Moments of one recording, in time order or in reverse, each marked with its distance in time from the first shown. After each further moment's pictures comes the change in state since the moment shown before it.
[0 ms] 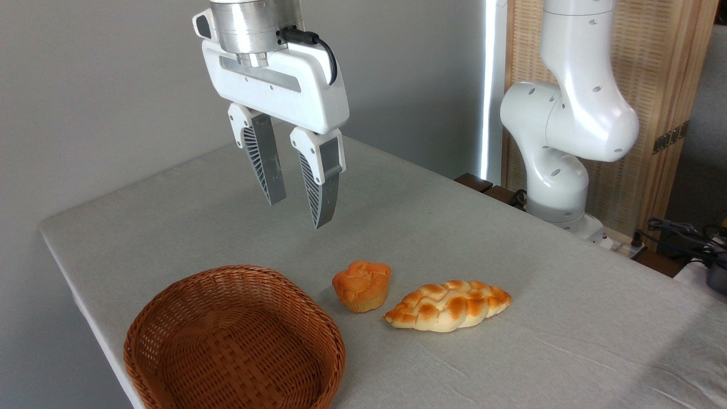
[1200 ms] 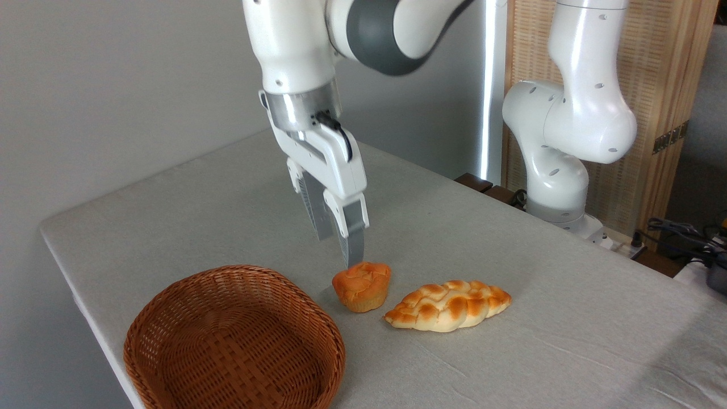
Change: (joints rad) arm -0.090 -0.164 0.006 -0.492 0.057 0.293 0.163
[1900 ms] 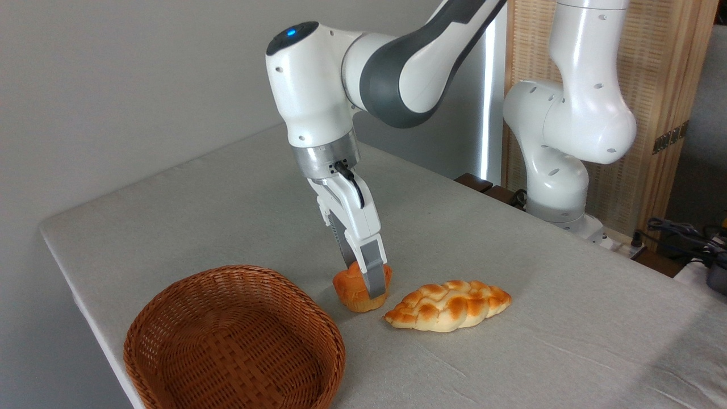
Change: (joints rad) arm -0.022 0.003 0.002 -0.170 0.051 0.110 0.065
